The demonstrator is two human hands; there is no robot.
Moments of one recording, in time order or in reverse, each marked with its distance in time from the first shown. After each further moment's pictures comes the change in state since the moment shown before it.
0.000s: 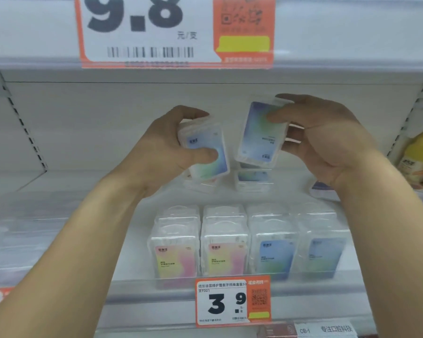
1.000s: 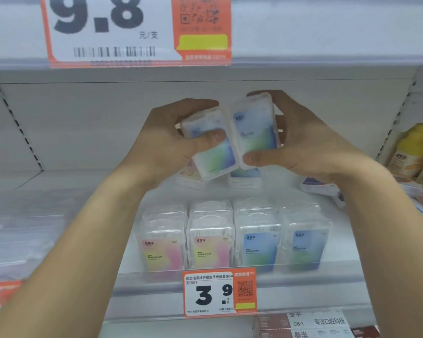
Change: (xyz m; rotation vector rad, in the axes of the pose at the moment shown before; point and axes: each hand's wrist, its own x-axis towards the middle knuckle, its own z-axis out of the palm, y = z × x) left_hand 0.000 0.019 0.023 -0.045 0.056 0.090; right_hand -0.010 0.004 -0.023 -0.621 -0.299 -0.205
